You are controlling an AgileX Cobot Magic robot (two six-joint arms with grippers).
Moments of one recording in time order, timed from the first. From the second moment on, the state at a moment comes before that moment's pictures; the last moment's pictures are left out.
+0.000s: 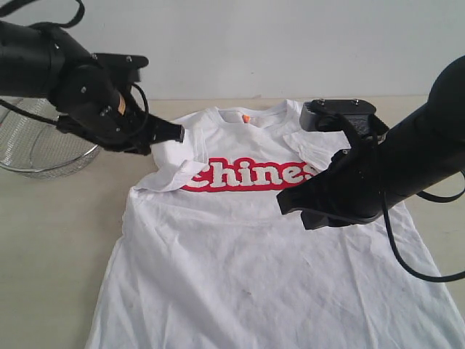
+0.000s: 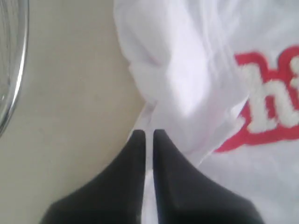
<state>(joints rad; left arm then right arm) -0.43 1.88 -1.25 0.40 0.50 -0.65 0.31 1.51 -0.84 0.49 0.54 -0.27</state>
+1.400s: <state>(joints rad) -0.34 2.41 -1.84 0.22 0.57 -0.38 0.31 1.51 -0.84 0.49 0.54 -0.27</state>
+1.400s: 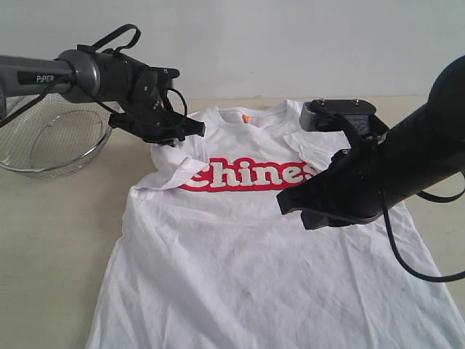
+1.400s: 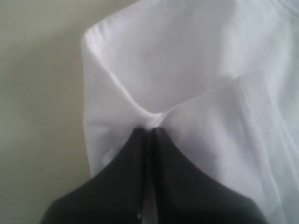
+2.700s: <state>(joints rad) -0.32 2.29 -1.87 -0.24 0.99 0.08 0.31 1.51 -0.84 0.49 0.54 -0.27</state>
